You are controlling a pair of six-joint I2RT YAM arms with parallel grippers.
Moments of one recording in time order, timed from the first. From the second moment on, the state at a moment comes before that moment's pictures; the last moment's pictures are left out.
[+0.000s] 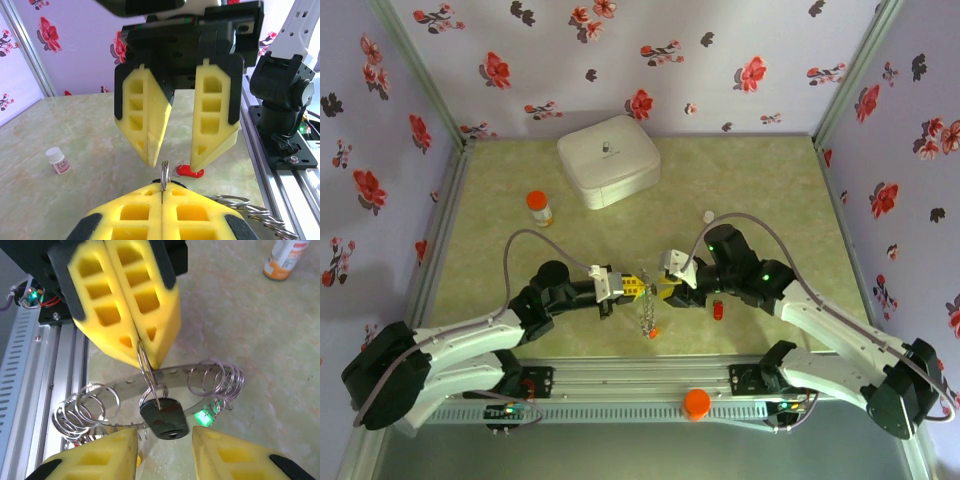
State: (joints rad) left arm -0.90 1.06 0.33 0.64 0.52 0.21; right arm 0.75 0.99 0.75 -0.47 -0.60 -0.46
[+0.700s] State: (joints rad) left arm -0.90 1.06 0.33 0.64 0.52 0.21; right arm 0.75 1.05 0.78 -0.44 -0.67 -0.44
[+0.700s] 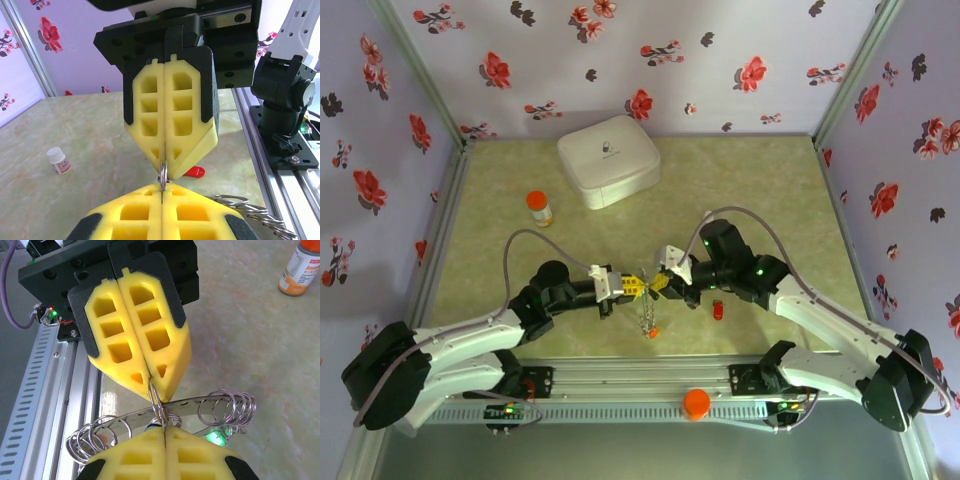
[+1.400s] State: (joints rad) left arm -0.90 1.07 0.34 0.72 0.52 0.19; right arm 0.75 1.04 0.82 -0.48 -0.63 -0.47
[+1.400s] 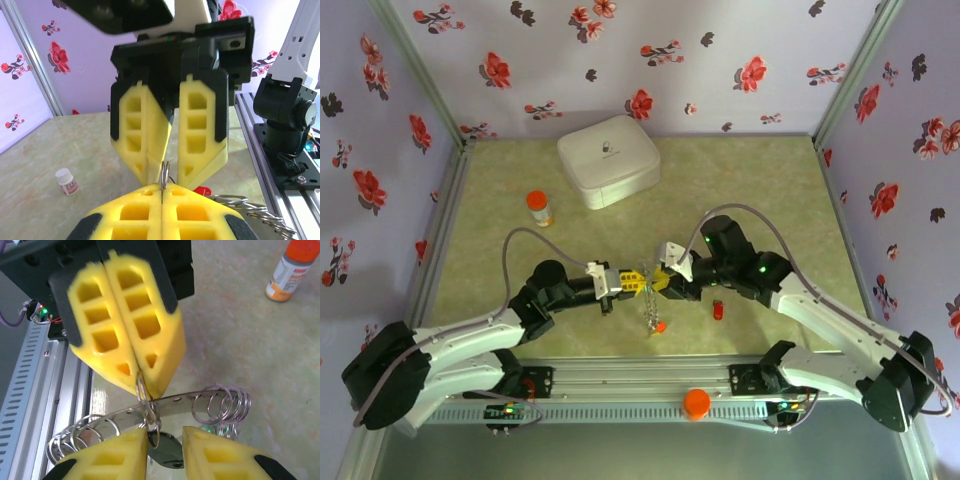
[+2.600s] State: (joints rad) left arm -0.90 0.99 0.45 0.32 0.45 0.33; right arm 0.86 1.19 1.08 -0.74 -0.45 -0.63
